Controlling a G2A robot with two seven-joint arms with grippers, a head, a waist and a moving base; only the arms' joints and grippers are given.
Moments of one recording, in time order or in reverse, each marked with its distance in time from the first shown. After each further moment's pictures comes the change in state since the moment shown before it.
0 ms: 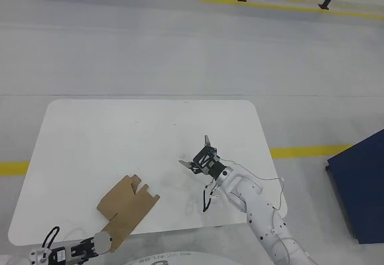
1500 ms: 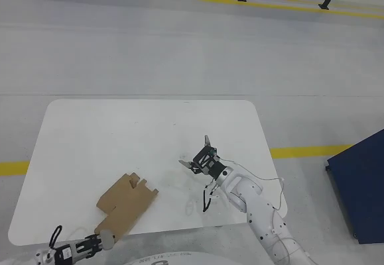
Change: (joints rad) left arm 0.020 0.078 0.090 -0.033 -0.160 0.145 -0.233; right arm 0.000 0.000 0.000 0.000 0.000 0.000 0.000
